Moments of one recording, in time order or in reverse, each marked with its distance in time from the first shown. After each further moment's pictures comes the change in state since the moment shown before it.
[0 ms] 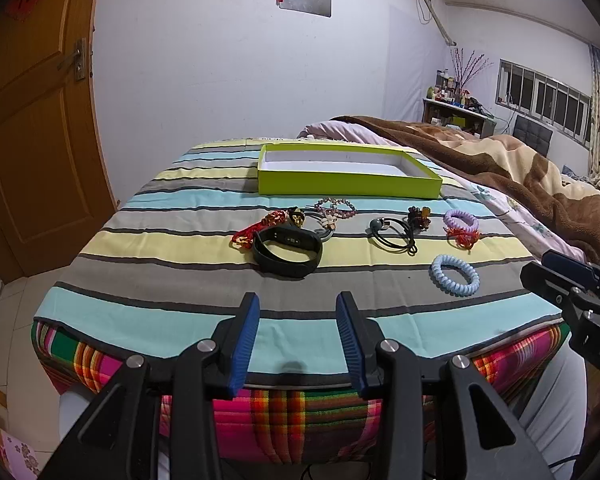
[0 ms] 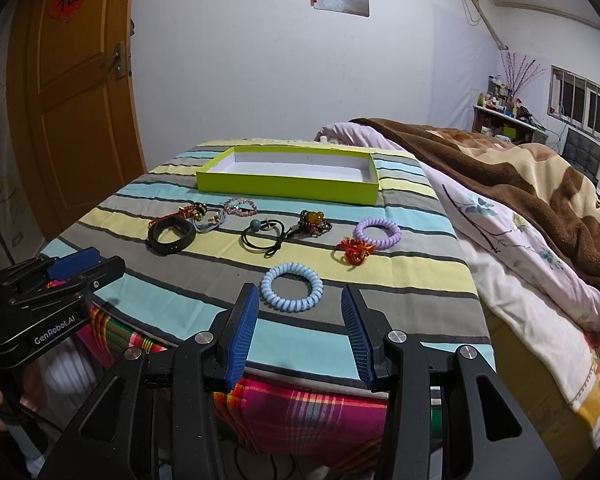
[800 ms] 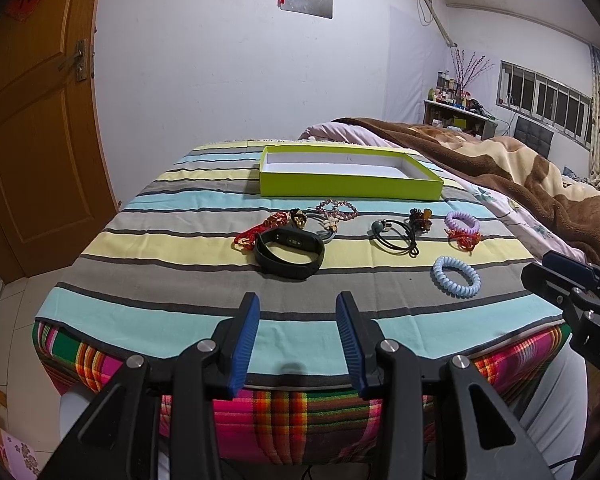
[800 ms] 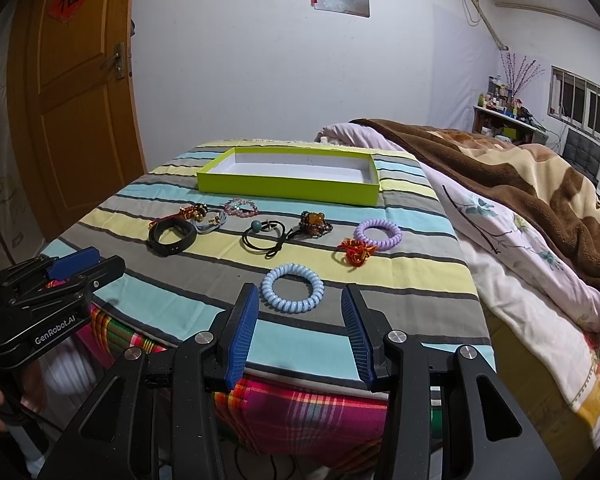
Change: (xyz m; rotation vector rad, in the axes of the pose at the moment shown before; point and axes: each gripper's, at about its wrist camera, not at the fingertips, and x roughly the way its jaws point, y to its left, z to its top) left arm -0.001 0.001 -0.001 -0.002 -0.005 0.003; right arm 0.002 -0.001 0.000 0.000 0.002 0.002
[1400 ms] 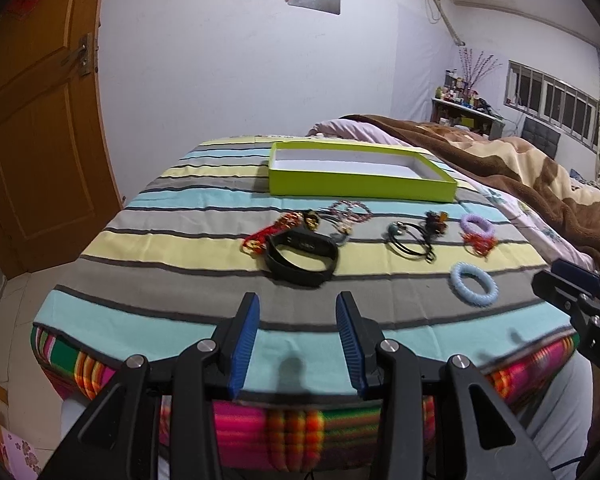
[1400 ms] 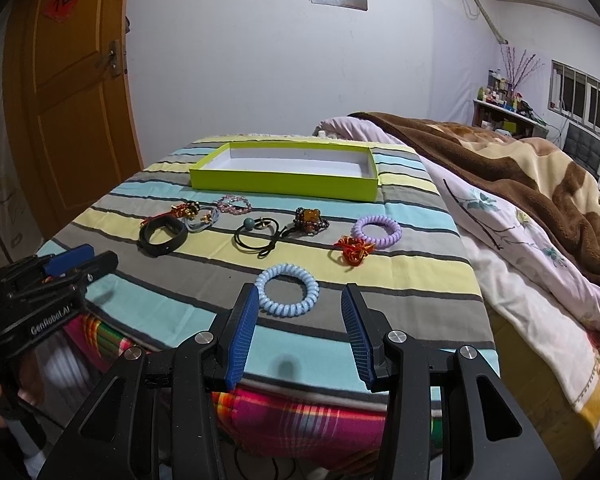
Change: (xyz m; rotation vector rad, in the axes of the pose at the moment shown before) left arm 0.017 0.010 0.008 -0.018 0.016 0.027; right arm 0.018 -0.005 0.005 0.007 0.029 -0.007
